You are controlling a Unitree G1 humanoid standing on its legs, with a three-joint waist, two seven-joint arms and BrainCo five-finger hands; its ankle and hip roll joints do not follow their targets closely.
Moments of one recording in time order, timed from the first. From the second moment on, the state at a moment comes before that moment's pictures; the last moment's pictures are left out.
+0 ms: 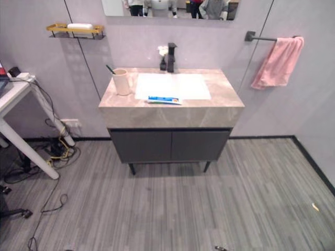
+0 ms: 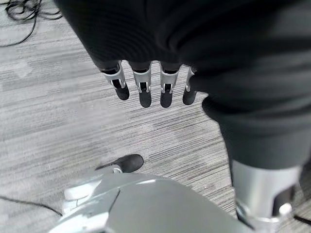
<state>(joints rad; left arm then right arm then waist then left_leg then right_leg) -0.02 0.23 -0.29 1.38 -0.07 -0.09 0.00 0.00 -0.23 0.36 1.28 0.11 -0.10 0.09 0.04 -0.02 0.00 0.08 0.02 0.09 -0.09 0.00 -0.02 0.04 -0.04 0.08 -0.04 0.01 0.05</state>
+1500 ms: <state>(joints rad) -0.08 0.22 -0.33 1.44 0.02 -0.10 0.02 0.00 -0.31 0.42 1.27 -0.02 -0.11 0.06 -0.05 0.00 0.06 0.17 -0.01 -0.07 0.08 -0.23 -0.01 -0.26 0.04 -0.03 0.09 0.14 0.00</state>
